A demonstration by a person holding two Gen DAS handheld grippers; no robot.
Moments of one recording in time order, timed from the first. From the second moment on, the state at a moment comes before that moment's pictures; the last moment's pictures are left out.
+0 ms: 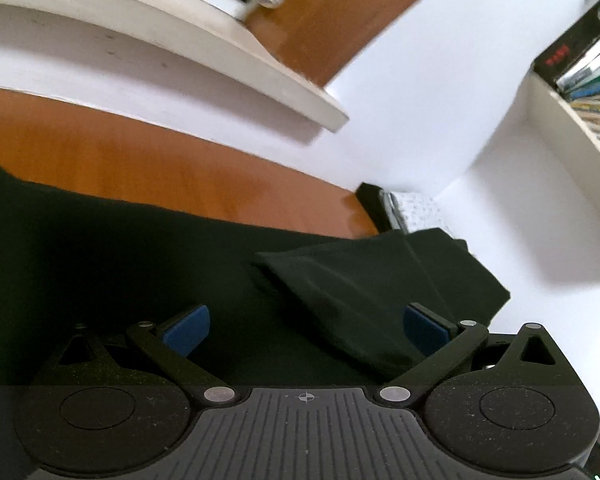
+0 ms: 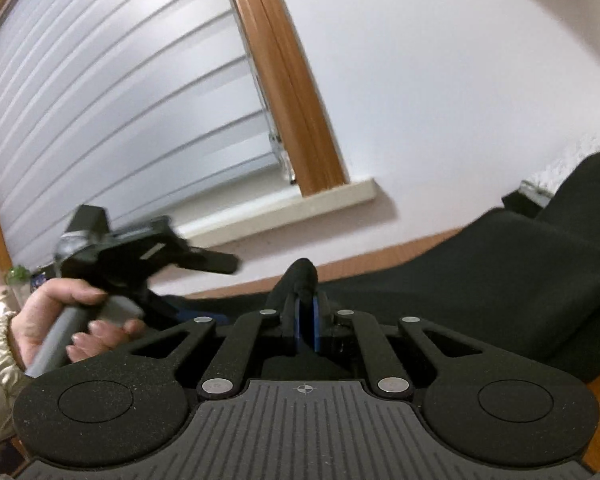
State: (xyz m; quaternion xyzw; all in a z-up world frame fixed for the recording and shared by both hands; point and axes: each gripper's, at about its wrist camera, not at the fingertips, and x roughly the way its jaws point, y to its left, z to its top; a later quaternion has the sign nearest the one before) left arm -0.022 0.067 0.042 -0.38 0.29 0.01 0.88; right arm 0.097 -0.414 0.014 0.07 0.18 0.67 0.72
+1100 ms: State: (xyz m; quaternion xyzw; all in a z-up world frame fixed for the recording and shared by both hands) left arm -0.109 0.082 0.193 -0.21 0.22 0.01 0.95; right arm 0.014 -0.384 0.124 0.05 0.13 0.79 0.60
